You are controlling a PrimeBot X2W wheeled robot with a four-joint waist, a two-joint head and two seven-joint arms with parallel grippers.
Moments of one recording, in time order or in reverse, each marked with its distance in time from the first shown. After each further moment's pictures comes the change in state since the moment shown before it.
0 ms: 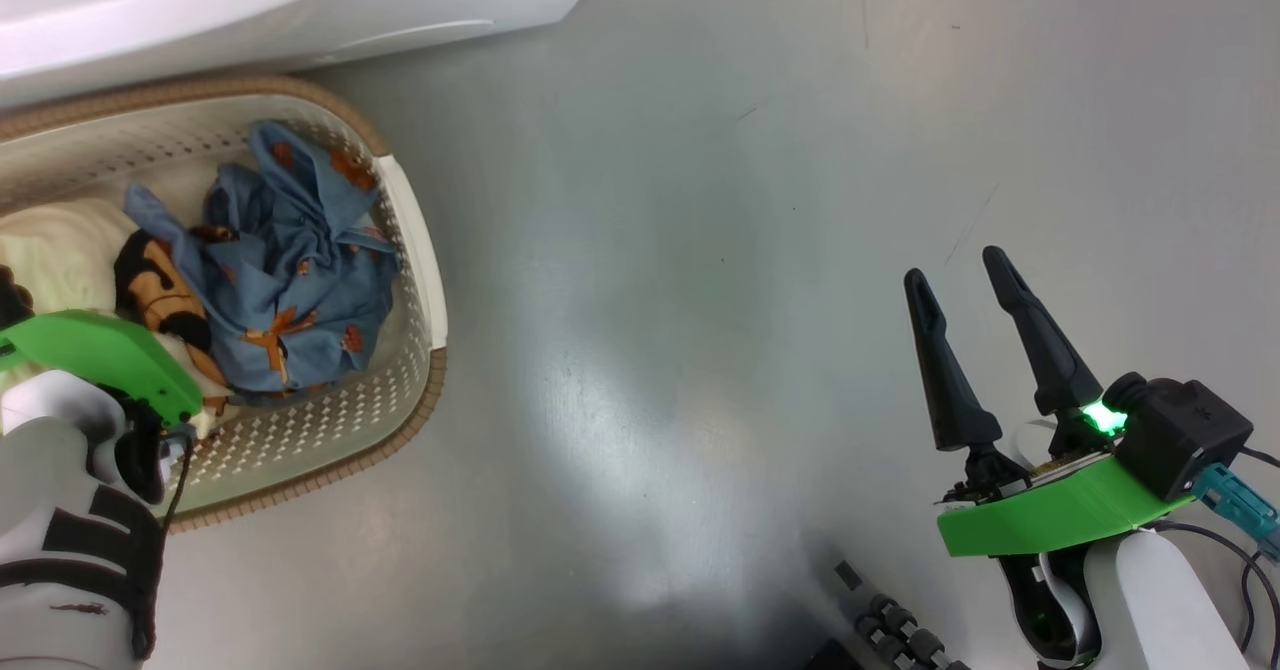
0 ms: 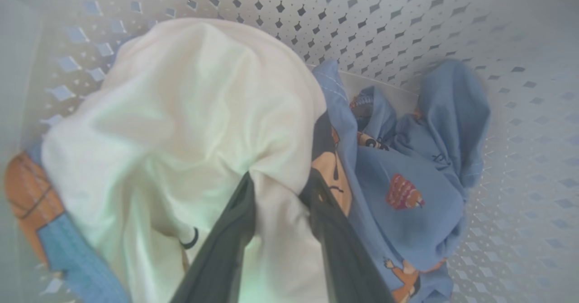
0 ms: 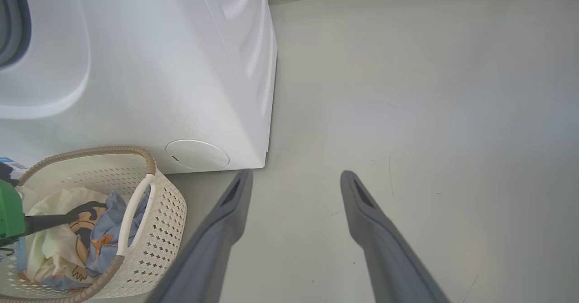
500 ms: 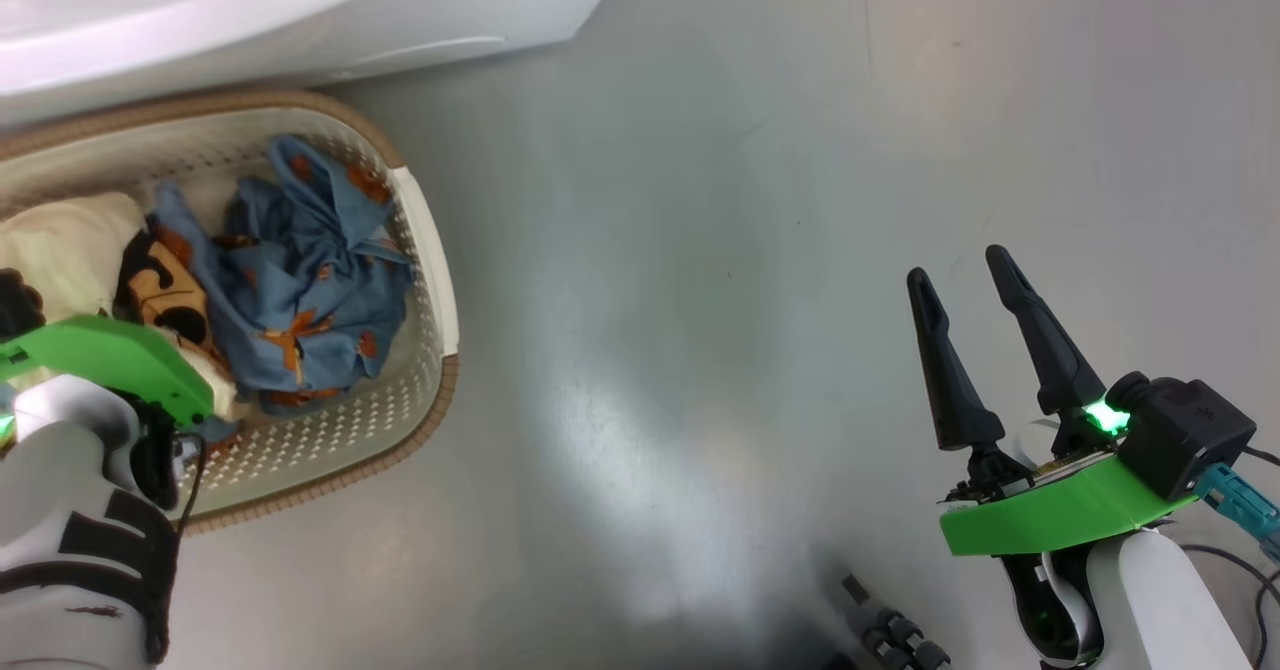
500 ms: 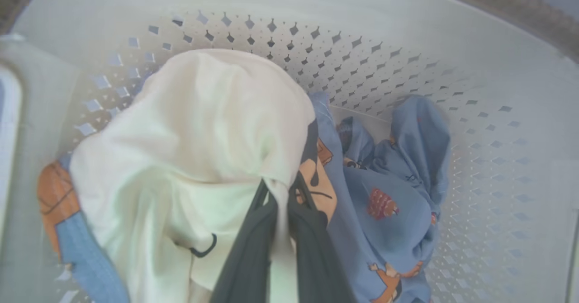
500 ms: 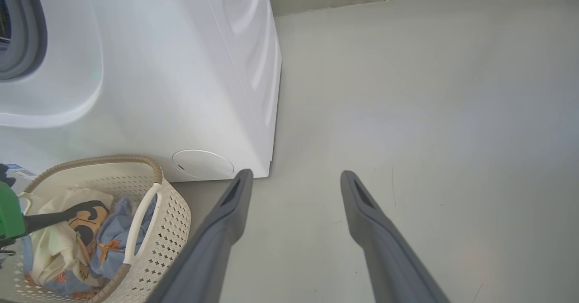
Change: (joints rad) left arm 0.002 -0.011 -0.014 0.011 -0.008 -0.027 -0.083; right arm 0.000 -0.003 -0.002 -0.003 0.000 0.000 -0.001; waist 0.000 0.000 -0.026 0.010
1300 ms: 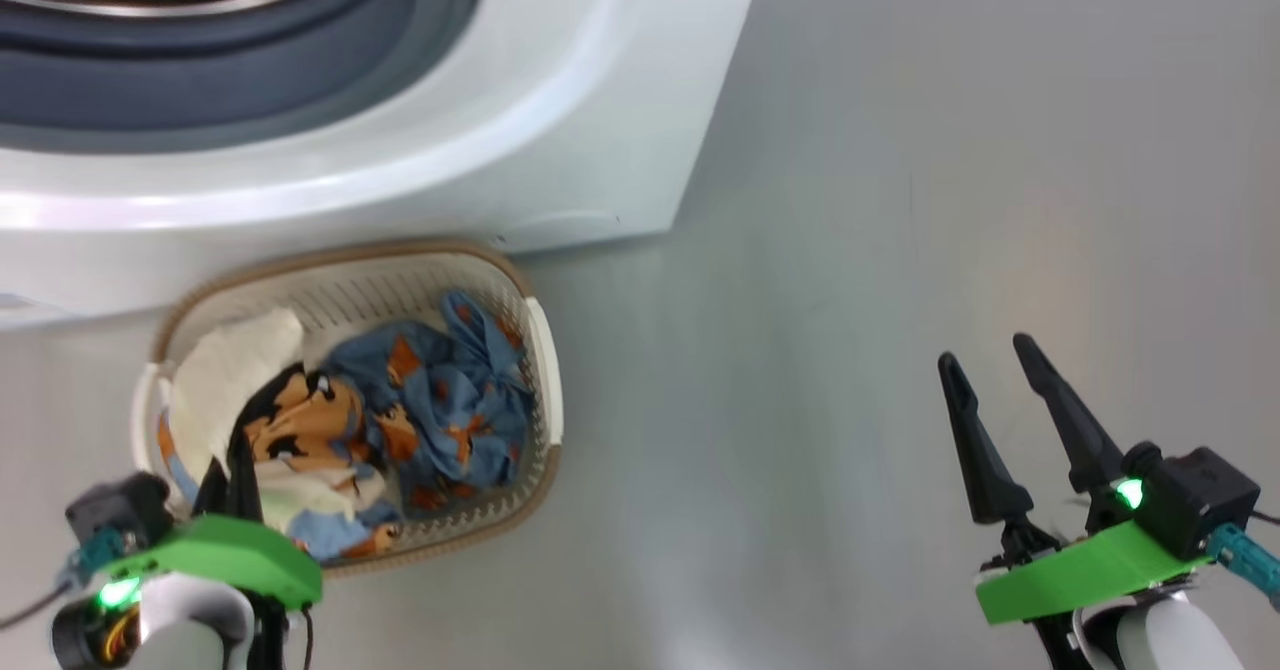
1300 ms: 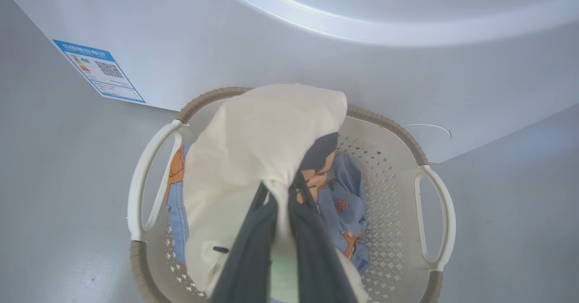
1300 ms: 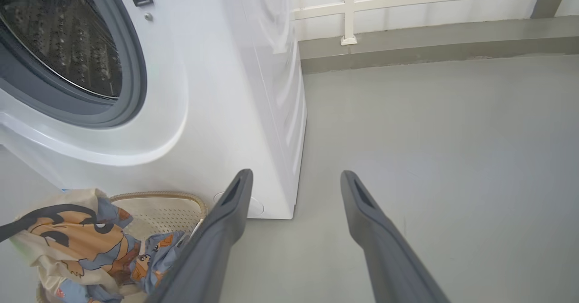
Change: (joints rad) left arm 0.522 -0.132 0.054 -0.555 0.046 -0.043 -0.059; right arm 0.105 -0.054 -0.022 0.040 0.001 0.000 -0.002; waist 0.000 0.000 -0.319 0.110
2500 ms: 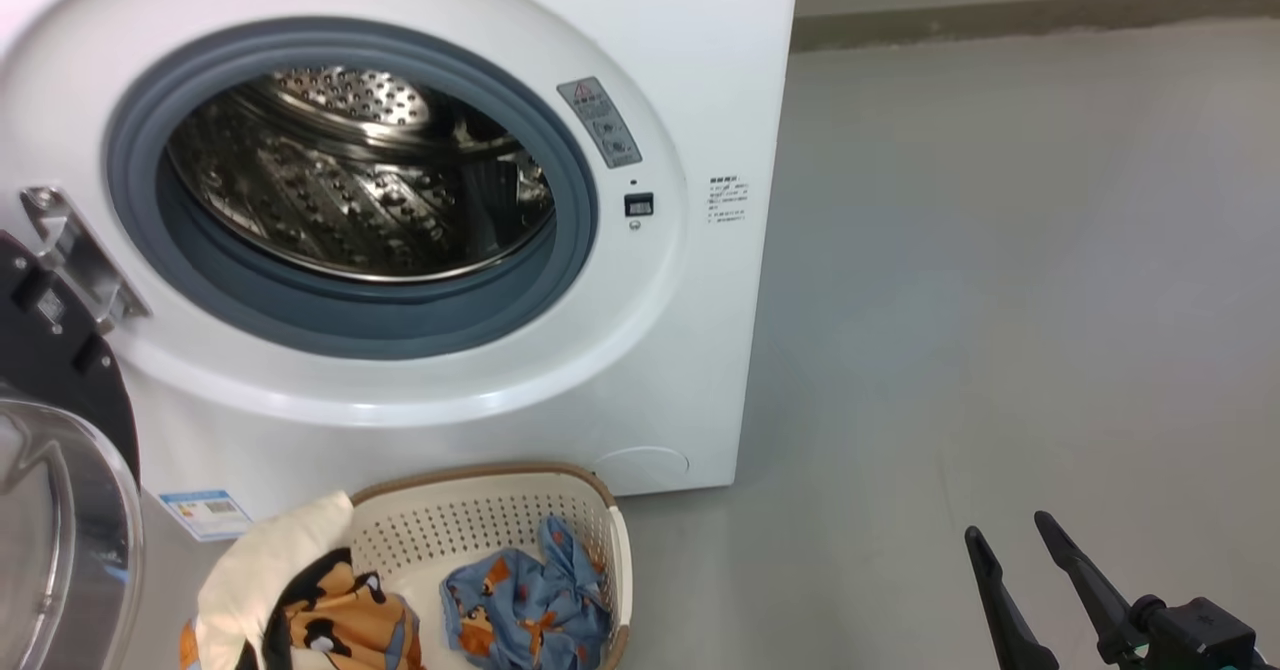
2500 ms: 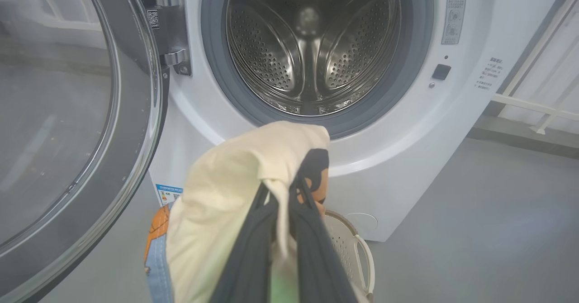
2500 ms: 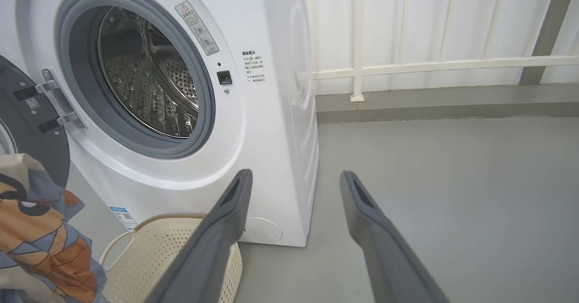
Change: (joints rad) left arm 0.600 -0.024 -0.071 -0.663 0.023 0.037 0.000; right arm 0.249 -0.030 -0.015 0.034 0.001 0.000 0.000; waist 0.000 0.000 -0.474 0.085
